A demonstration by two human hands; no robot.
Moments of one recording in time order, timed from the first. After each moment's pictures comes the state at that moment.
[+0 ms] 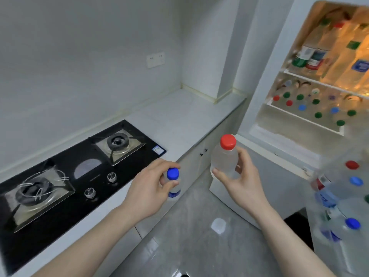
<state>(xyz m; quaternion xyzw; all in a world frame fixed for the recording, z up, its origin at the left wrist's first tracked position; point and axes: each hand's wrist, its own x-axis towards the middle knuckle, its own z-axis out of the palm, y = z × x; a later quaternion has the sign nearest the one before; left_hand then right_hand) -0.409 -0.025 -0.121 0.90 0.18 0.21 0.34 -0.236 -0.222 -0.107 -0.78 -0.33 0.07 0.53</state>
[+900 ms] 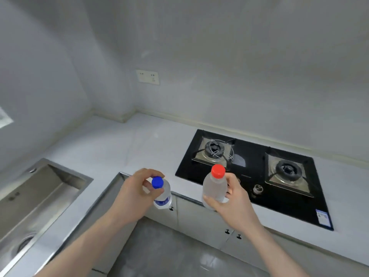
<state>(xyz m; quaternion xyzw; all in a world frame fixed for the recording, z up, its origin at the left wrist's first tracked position) -0.719 -0.097 -0.120 0.53 0.71 0.40 0.25 -0.449 -0.006 -0.158 -0.48 -0.70 0.43 0.31</state>
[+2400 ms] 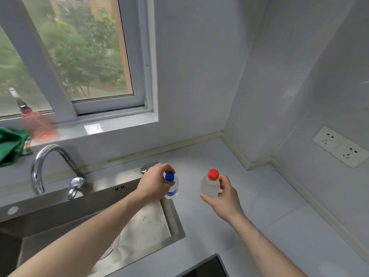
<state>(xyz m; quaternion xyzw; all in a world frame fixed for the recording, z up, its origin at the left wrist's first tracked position) -1.250 -0.037 -0.204 0.24 0.91 0.33 0.11 -1.098 0.174 -0.224 -0.26 -0.83 0.48 0.10</state>
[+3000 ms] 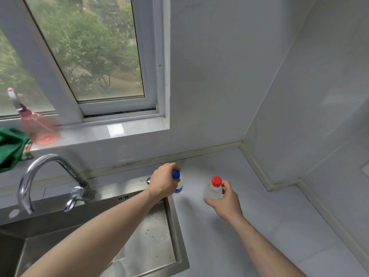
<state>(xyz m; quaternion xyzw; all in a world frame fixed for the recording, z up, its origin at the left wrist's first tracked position) -1.362 0.015 -0.256 0.16 0.94 0.29 0.10 -1.225 0.219 -0.275 -0.28 -0.84 0.46 0.01</state>
